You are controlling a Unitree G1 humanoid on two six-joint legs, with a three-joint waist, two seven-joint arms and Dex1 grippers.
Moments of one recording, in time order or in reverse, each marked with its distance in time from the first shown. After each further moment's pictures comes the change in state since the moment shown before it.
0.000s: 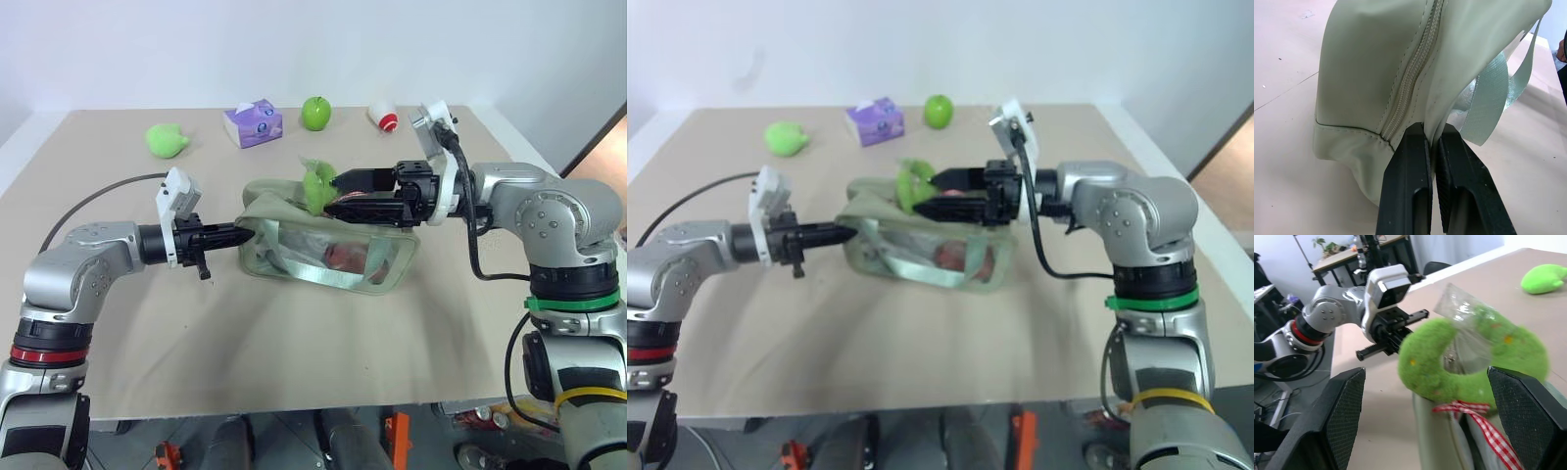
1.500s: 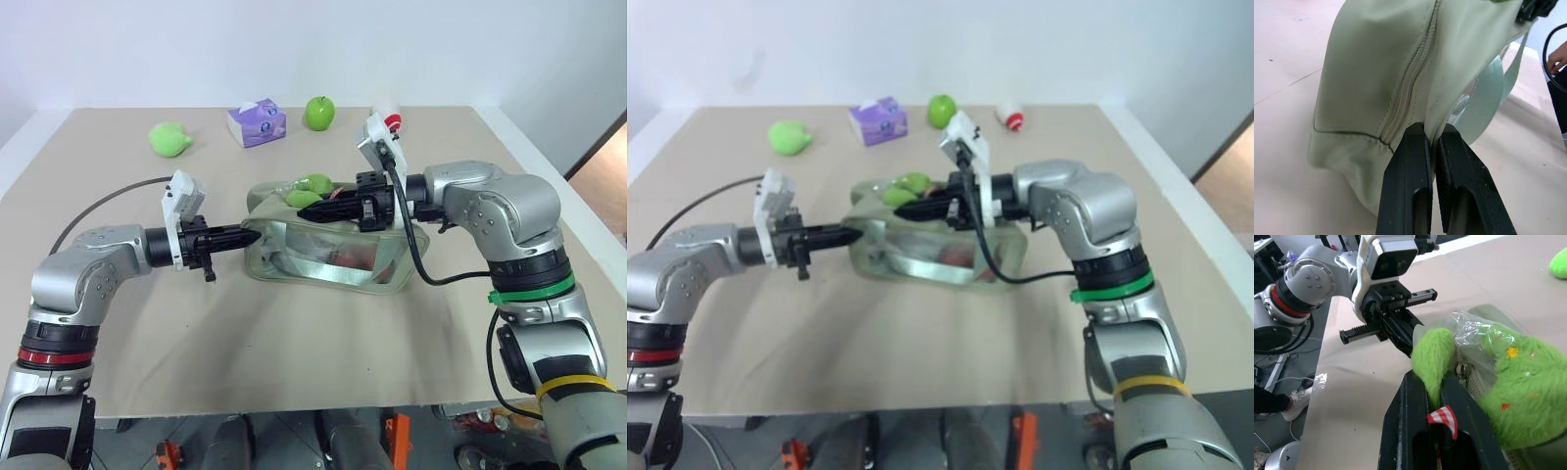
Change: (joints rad) left arm 0.005 -0.026 -0.008 -0.002 -0.031 -0.003 0.016; right arm -0.072 0.074 0.157 0.084 -0.196 -0.109 0.083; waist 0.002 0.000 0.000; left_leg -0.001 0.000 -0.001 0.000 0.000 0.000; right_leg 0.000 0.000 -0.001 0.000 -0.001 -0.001
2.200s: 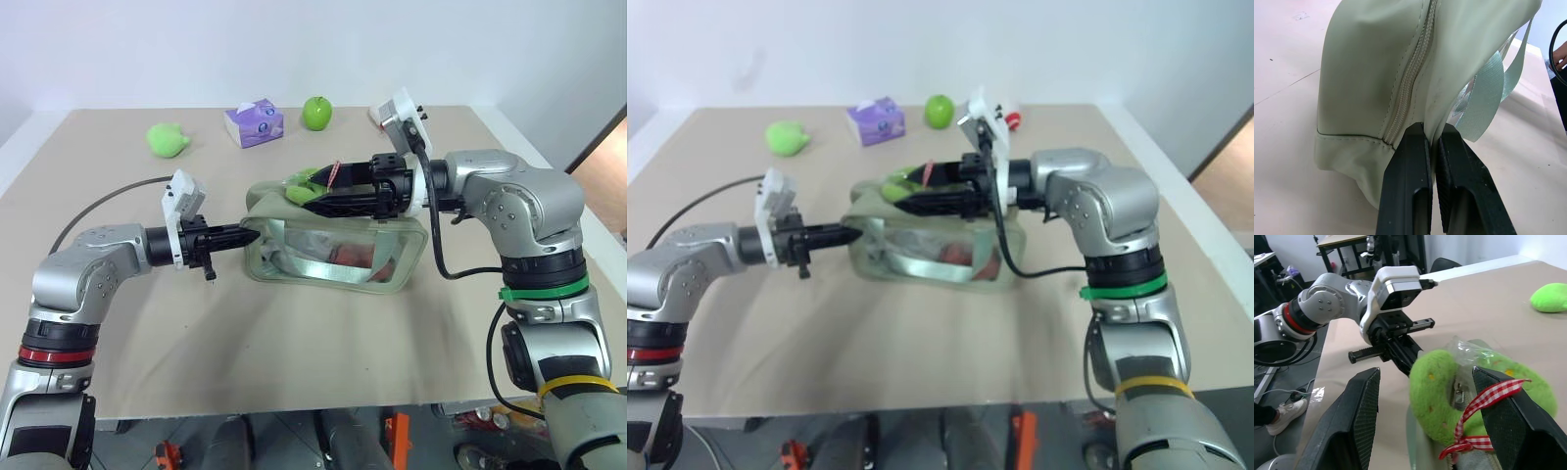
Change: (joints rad) left arm -0.004 0.002 -0.003 0.014 0.005 -0.002 0.002; right arm 0.000 -0.008 -0.071 -0.020 0.009 -0.031 0.031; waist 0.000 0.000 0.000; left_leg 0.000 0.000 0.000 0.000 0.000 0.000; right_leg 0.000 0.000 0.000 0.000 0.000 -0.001
